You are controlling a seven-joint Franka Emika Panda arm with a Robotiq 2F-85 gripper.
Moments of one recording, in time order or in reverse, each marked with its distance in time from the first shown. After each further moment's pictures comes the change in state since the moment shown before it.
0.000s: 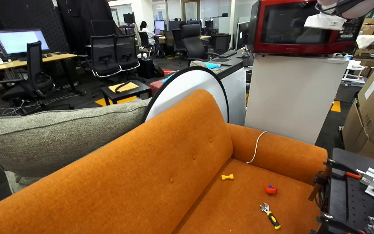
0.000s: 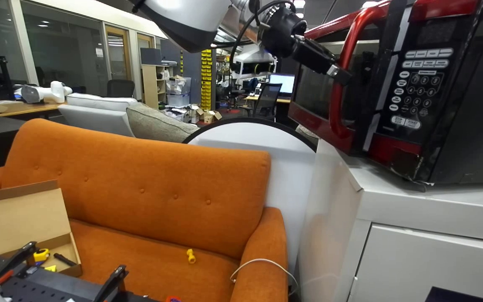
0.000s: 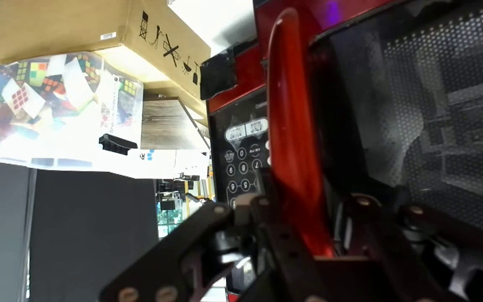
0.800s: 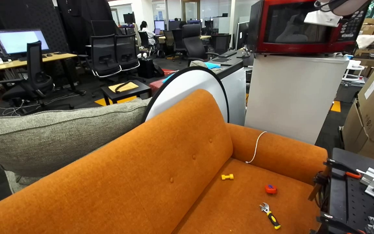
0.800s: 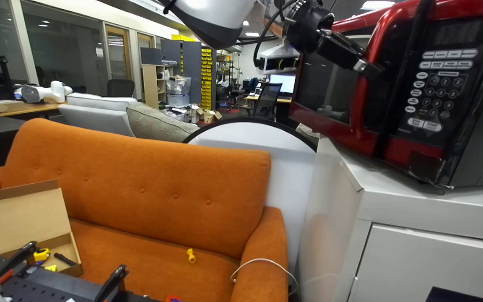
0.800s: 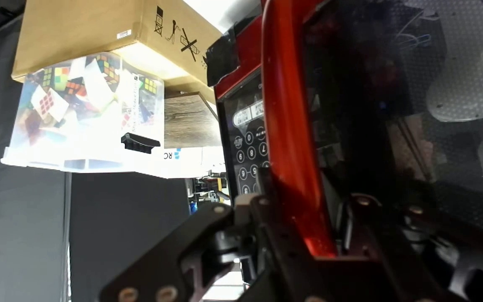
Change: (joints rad) arm 0.002 0.124 -0.059 0.158 0.076 -0.032 0.000
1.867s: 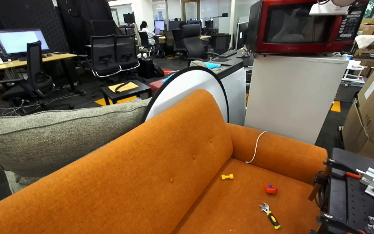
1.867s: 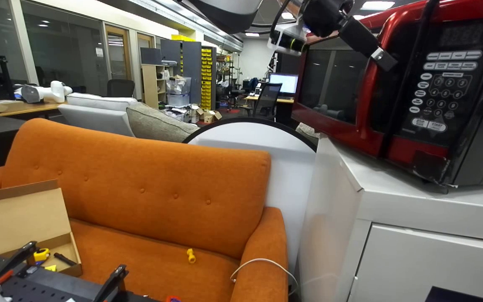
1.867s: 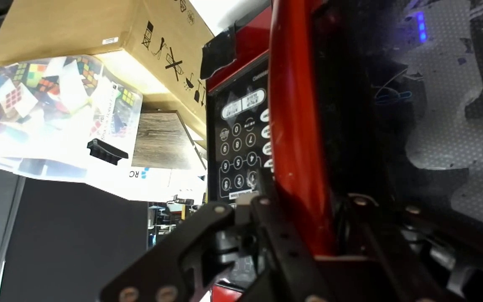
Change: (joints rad) arm -0.004 0.030 -0.056 0.098 0.197 0.086 -0.346
